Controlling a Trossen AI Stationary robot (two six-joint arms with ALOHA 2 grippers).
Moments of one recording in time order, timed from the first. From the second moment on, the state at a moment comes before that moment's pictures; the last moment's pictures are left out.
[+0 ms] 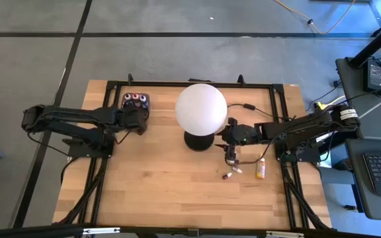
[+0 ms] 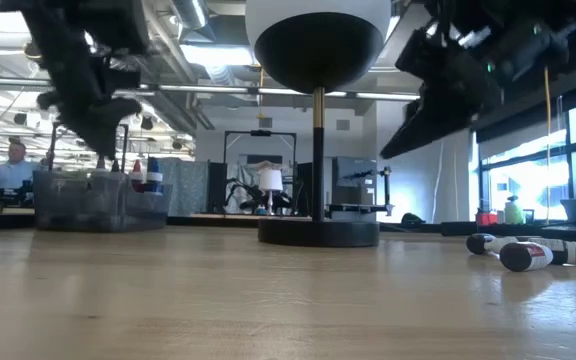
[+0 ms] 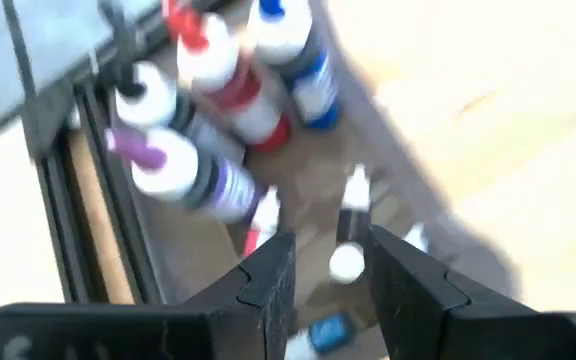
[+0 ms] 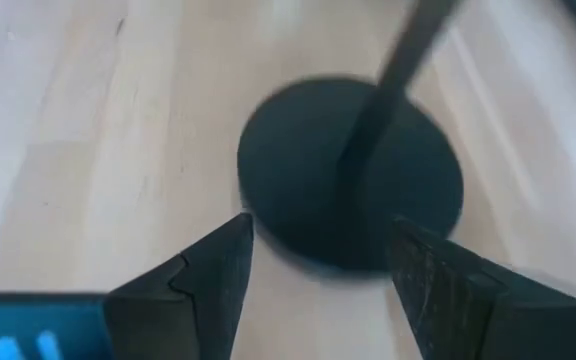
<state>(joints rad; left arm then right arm) 0.12 1.02 0.68 -0.99 -0.63 -0.84 0.08 1.28 0.61 -0.03 0.20 0.06</state>
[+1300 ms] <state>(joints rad) -0.29 1.20 0.69 -0.02 -0.77 -0.23 0.29 1.25 0.85 -0.93 -0.02 0.84</state>
